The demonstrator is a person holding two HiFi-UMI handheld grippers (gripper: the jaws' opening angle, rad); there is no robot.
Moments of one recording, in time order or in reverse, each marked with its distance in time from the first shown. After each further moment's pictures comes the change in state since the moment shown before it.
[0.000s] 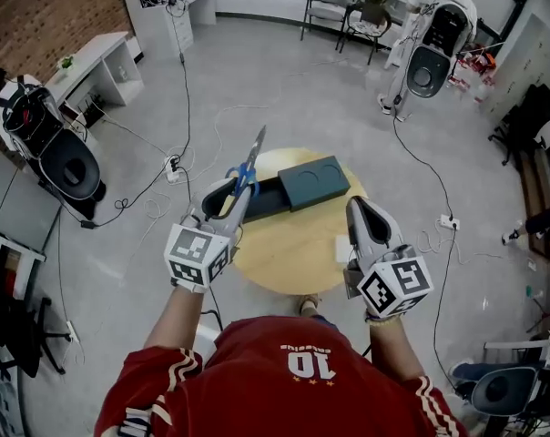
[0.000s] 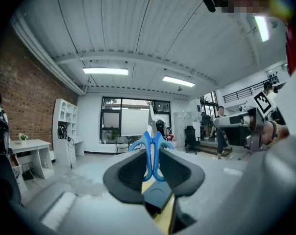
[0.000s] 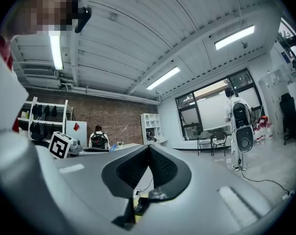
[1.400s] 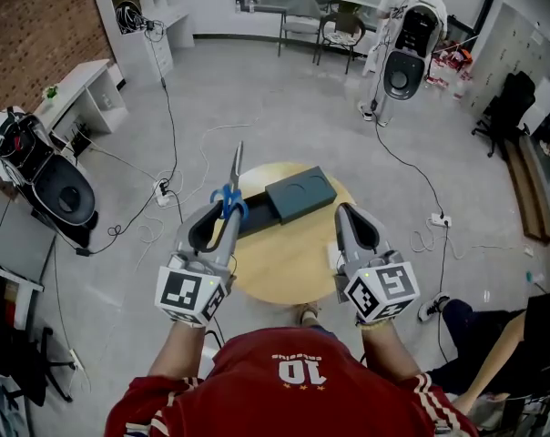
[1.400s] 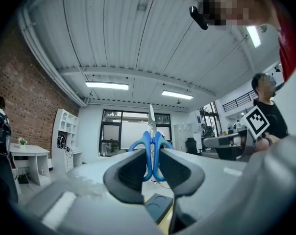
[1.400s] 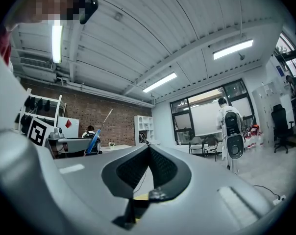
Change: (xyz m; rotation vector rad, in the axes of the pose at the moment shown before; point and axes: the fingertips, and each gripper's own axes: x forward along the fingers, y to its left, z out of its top) left arm -0.035 -0.031 0.055 0.013 -0.174 0.016; right arm -0.013 -0.003 0.013 -0.060 -0.041 -0.096
